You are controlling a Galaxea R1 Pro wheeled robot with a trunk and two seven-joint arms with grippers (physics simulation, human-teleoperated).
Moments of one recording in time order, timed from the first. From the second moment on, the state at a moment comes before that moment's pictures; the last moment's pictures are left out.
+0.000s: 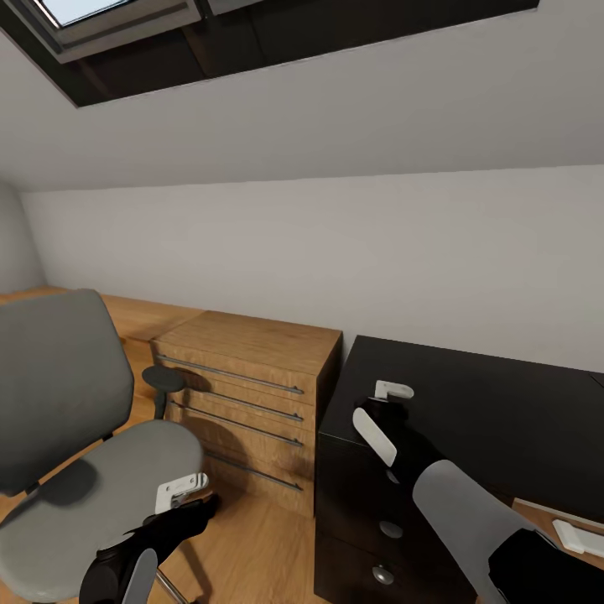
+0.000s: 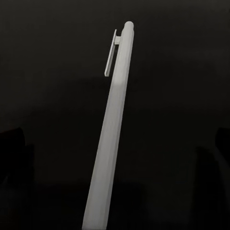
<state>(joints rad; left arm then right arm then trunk) -0.04 -0.09 0.06 -1.61 0.25 0.78 0.17 -0.86 0.05 0.52 -0.67 -0.73 0.36 -0.80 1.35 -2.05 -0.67</state>
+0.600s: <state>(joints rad) -0.04 -0.09 0.06 -1.61 0.25 0.78 0.17 -0.86 0.05 0.52 -0.67 -0.73 0.36 -0.80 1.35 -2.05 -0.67</state>
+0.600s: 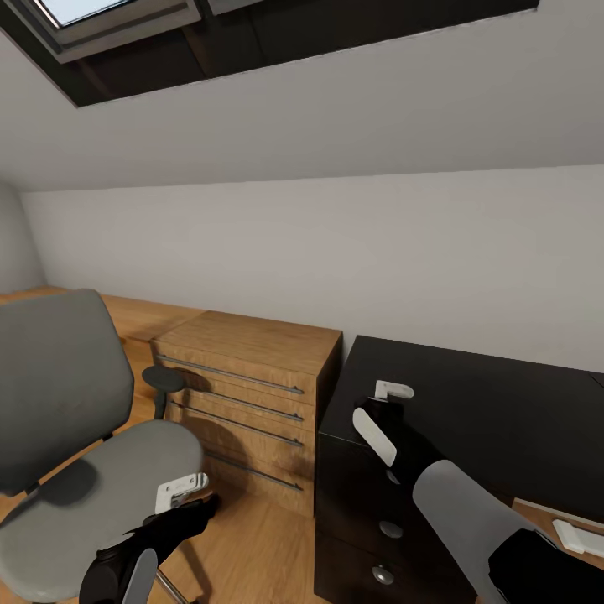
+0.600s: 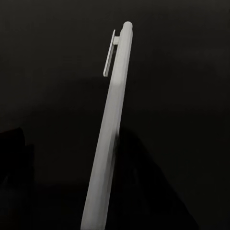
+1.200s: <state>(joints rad) -0.04 -0.09 0.06 -1.61 0.25 0.78 0.17 -0.86 0.05 0.52 -0.67 -0.73 0.36 -0.81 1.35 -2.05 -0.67</state>
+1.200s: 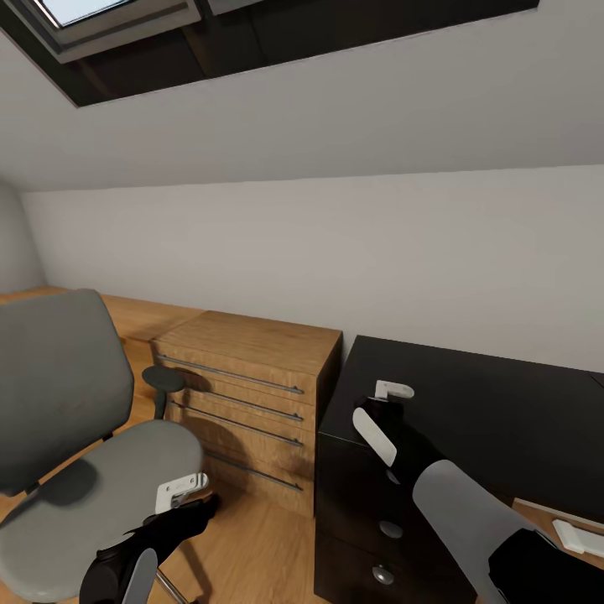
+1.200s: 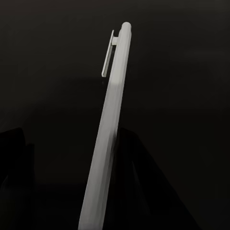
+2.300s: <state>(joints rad) -0.04 -0.09 0.06 -1.61 0.25 0.78 0.17 -0.86 0.05 0.51 -0.69 -0.76 0.39 -0.81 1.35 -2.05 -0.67</state>
